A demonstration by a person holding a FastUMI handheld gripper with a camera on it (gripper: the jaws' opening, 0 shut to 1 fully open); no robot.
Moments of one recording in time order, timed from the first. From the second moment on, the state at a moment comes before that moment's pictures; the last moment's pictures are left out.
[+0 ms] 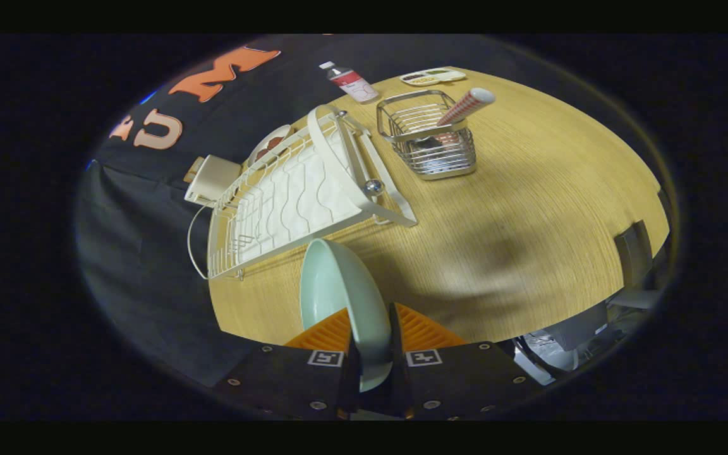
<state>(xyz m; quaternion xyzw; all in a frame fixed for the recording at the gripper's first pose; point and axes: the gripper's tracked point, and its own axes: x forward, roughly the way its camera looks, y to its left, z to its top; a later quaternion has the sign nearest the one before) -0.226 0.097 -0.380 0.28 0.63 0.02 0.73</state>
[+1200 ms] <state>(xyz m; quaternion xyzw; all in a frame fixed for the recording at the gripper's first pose) -0.138 -0.010 -0.346 0.09 0.42 -0.03 0.90</state>
